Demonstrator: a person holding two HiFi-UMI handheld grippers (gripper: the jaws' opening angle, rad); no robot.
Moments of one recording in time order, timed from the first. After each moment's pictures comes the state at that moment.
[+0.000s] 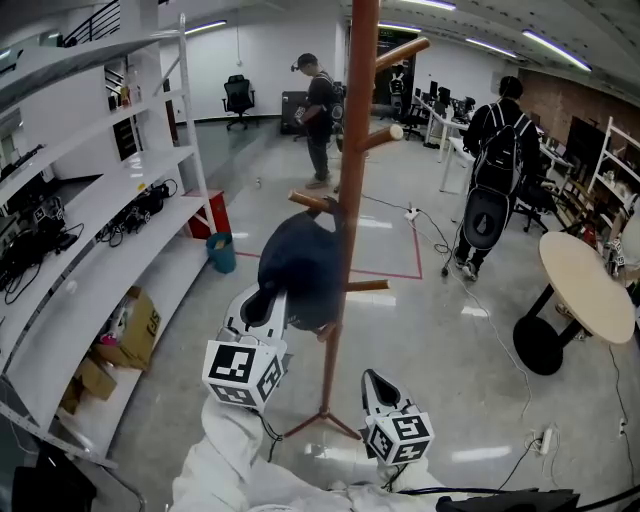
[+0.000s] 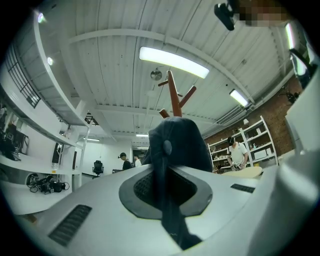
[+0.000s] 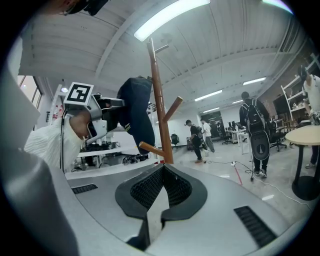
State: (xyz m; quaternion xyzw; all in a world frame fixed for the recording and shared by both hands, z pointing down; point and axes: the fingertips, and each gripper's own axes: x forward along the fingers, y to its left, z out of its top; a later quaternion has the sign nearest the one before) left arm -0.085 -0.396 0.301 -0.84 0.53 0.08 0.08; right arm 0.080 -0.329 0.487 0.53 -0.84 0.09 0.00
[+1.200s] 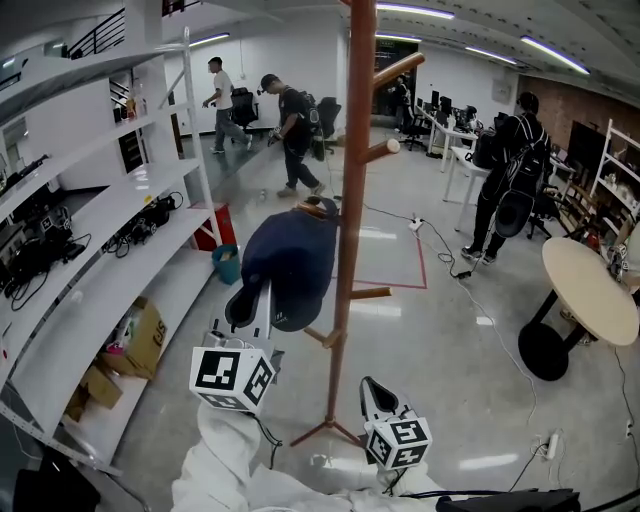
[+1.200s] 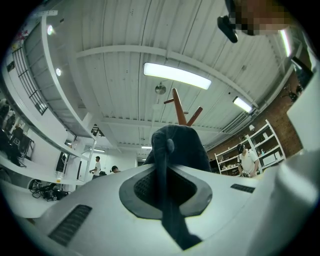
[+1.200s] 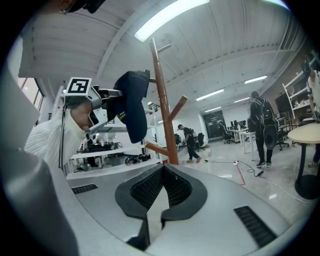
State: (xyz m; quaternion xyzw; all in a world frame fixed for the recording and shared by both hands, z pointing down) left arm -0.115 -0.380 0.254 -0.81 0.56 0.14 0.11; right arm 0.067 -0.329 0.488 0.52 -0.85 0.09 0.00
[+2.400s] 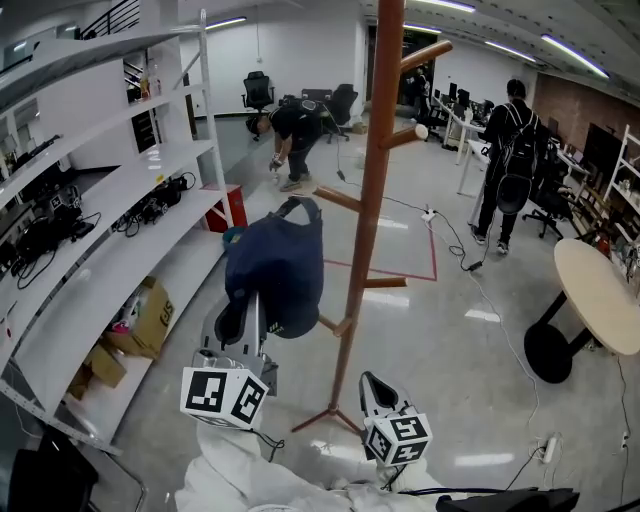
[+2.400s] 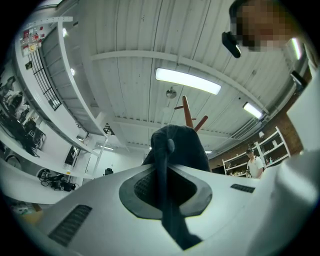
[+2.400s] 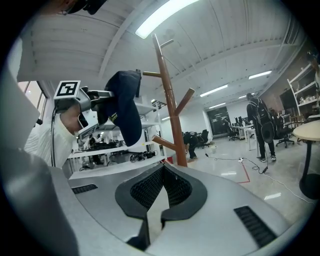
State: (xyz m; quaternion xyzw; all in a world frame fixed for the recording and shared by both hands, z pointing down) left arm -0.145 -0.338 0.274 -0.78 0.59 0.18 0.08; right arm 0.053 -0.322 0.497 0.50 -0.86 0.10 0.01
